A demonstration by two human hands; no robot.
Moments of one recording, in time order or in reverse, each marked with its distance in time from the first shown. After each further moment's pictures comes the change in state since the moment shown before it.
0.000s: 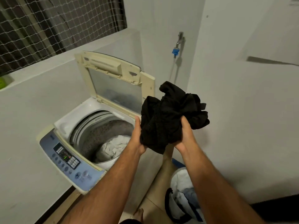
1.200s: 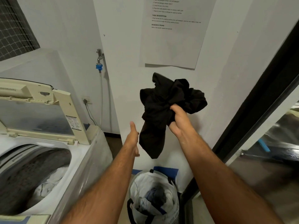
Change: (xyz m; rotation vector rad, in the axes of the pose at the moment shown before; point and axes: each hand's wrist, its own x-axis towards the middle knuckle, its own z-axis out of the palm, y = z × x) left_hand -0.010 -0.107 0.171 0.540 -0.032 -0.298; right_hand -0.114 -0.169 -0.102 -0.009 0.304 -0.474
